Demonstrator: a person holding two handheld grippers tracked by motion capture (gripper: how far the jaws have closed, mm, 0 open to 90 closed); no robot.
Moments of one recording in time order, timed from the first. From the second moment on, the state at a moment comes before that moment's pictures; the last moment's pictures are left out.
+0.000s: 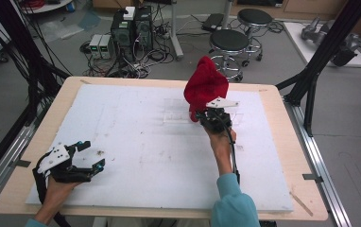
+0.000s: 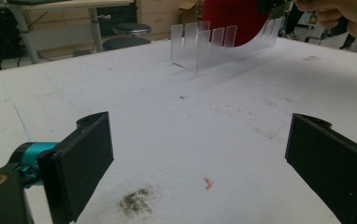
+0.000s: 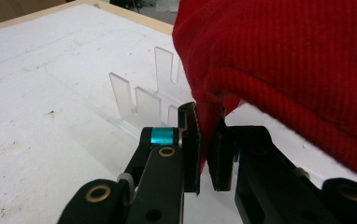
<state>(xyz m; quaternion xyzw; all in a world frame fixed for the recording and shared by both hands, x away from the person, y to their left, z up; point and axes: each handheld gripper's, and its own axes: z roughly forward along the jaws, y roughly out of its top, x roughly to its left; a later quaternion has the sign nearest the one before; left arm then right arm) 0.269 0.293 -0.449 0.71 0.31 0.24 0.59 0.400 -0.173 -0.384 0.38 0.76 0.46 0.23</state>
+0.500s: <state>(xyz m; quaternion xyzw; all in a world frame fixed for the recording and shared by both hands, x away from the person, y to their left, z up) 0.267 0.294 -0.449 0.70 0.32 0.25 0.59 0.387 -0.181 -0.376 0.40 0.74 0.47 0.25</state>
